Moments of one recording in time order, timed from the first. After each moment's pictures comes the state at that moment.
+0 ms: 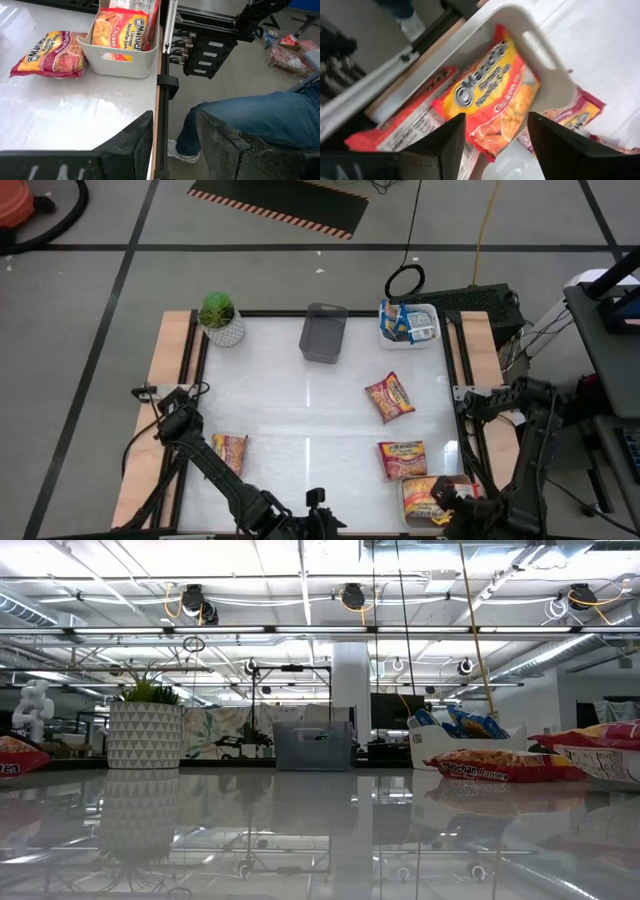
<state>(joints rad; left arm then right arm) -0.74 2.21 2.04 -0.49 -0.50 -0.61 1.20 1.70 1.53 -1.35 0.25 0.35</state>
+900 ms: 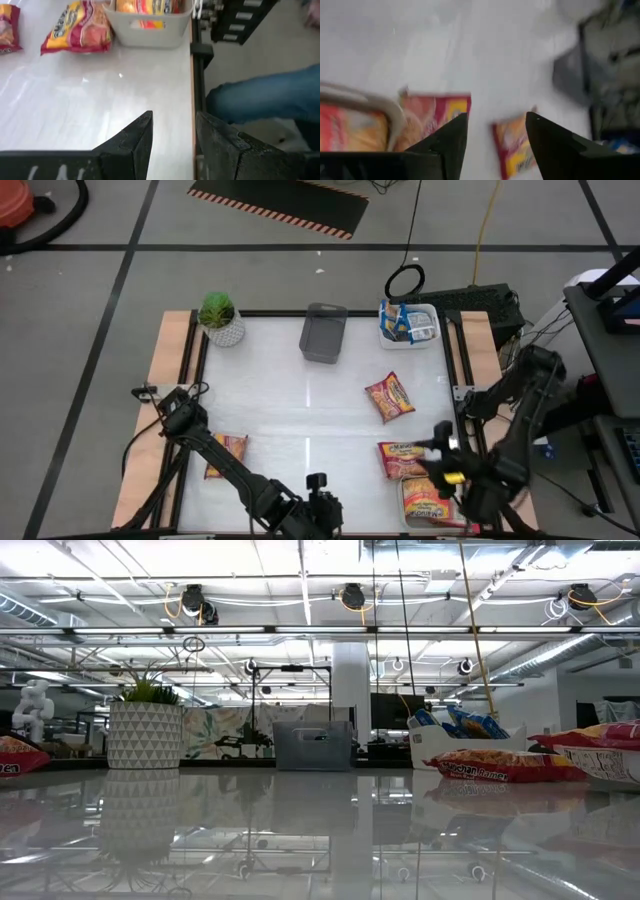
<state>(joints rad) -0.68 2.21 2.04 -0.68 -0.43 -0.57 1.07 1.41 1.20 -1.31 0.82 0.72</state>
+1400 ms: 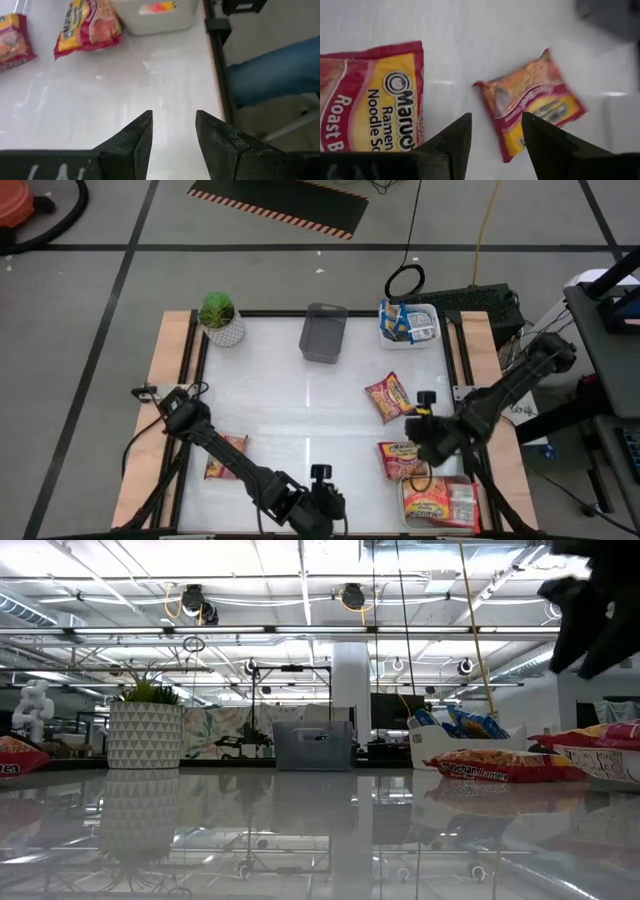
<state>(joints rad) -0.63 2.21 2.04 -0.76 -0.38 -0.41 0.68 1.16 0.78 -0.97 0.55 0.53</state>
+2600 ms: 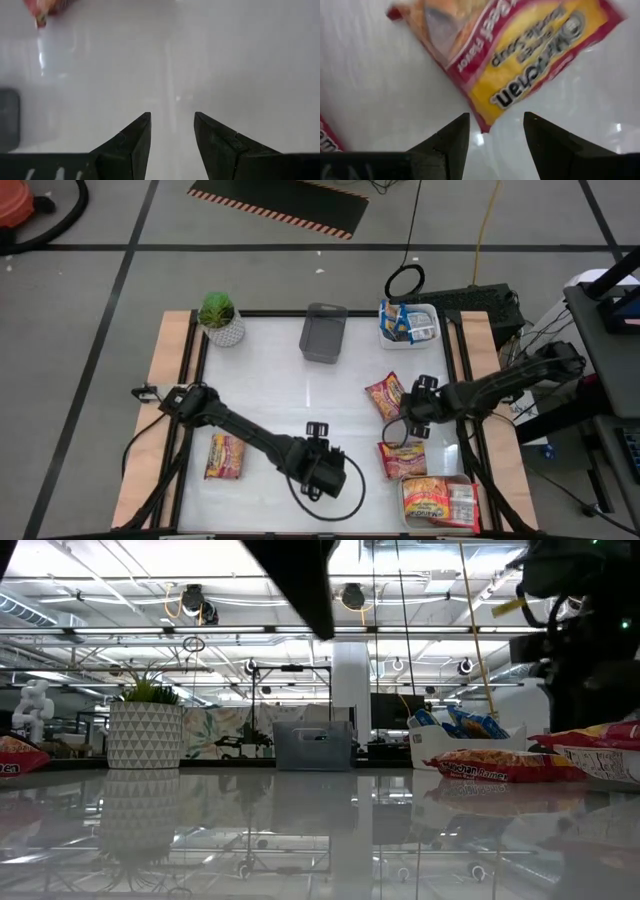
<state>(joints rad) -0.46 2.21 2.05 -1.18 -0.37 -0.27 0.28 1.15 0.57 -0.87 0.31 0.46</state>
